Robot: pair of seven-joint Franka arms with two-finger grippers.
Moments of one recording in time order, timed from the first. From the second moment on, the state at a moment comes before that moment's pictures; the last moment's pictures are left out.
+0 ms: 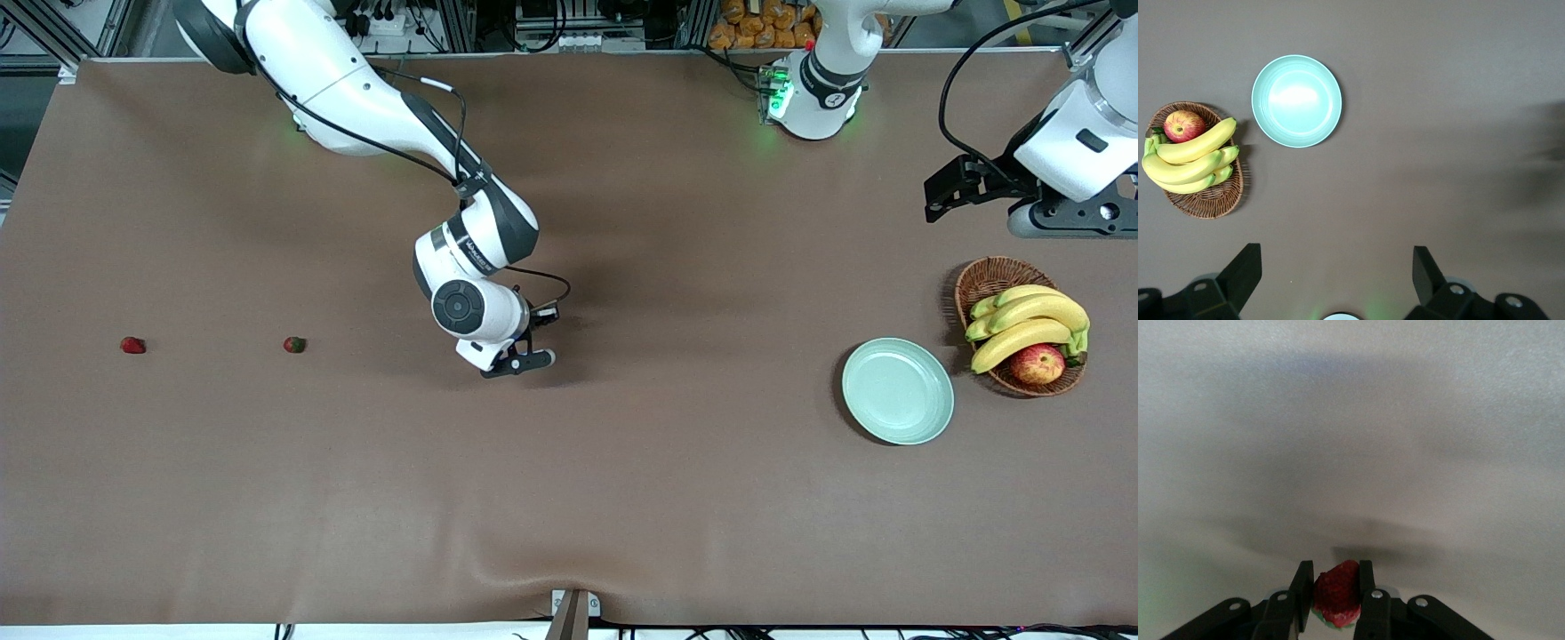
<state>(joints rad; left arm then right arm) -0.12 -0.02 -0.04 -1.56 0.02 1.49 -0.10 0.54 0.77 0.12 -1.56 0.30 2.19 0.27</state>
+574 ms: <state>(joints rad) -0.12 -0.02 -0.04 -1.56 0.02 1.49 -0.10 0.53 0.75 0.07 -1.53 0.30 2.18 0.26</state>
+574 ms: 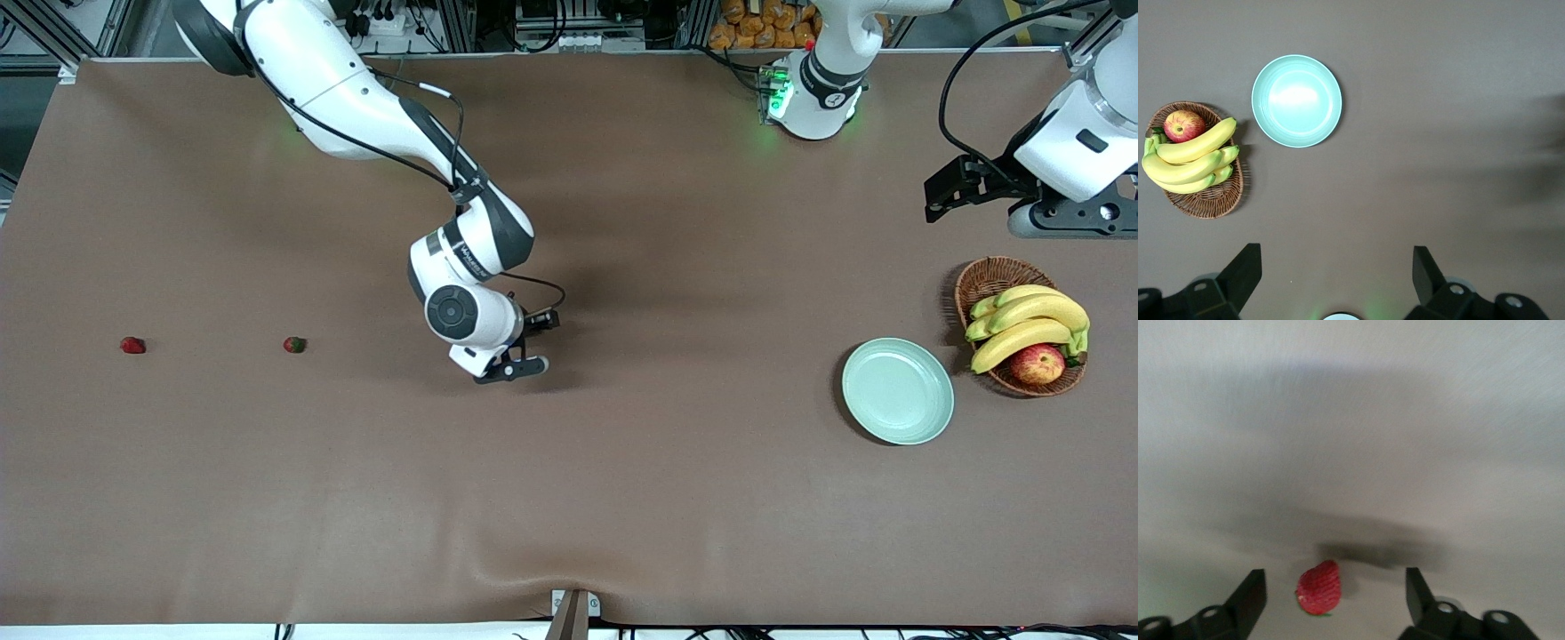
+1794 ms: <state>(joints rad) -0.12 0.03 -0.05 -1.56 0.02 1.50 -0.10 -0.15 0.56 -0.02 -1.55 -0.10 1.66 -0.20</state>
